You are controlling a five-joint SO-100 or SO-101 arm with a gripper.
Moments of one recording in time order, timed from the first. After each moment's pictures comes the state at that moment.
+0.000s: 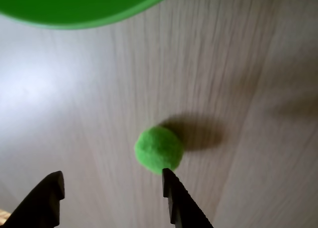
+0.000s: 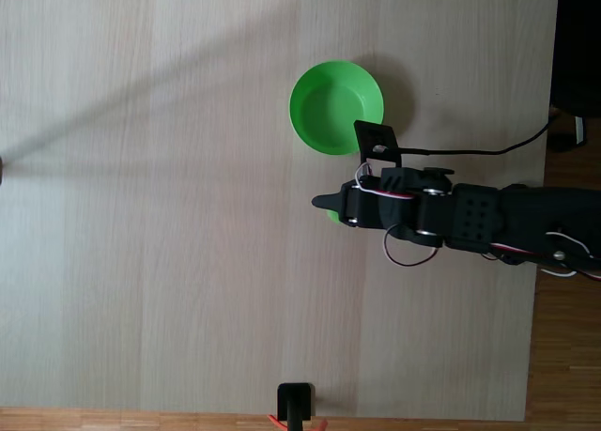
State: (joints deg) arm 2.5 93.3 111.0 54.9 -5.1
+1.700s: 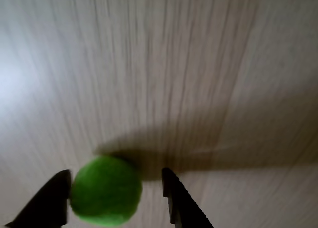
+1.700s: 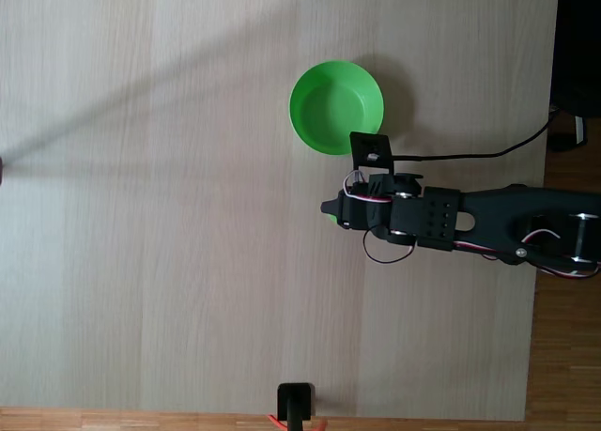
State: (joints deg) arm 1.1 83.5 111.5 54.6 -5.2
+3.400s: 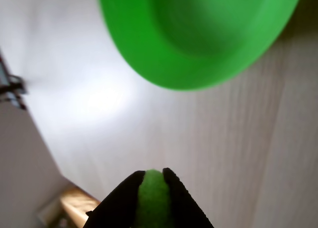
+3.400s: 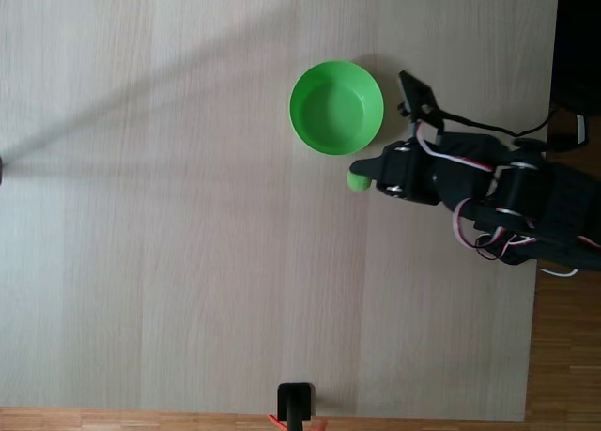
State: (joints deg) arm 13.6 116.9 114.8 55.2 -8.3
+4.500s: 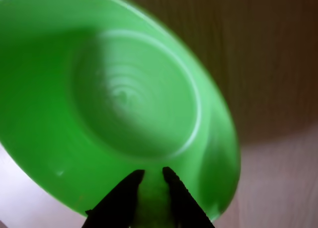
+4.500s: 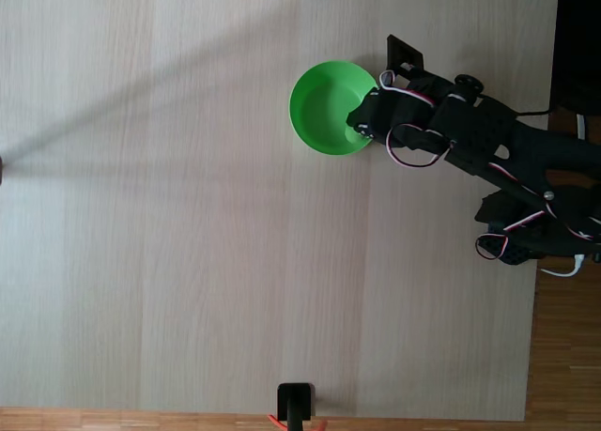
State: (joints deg) arm 26.4 86.8 103.4 52.4 -14.6
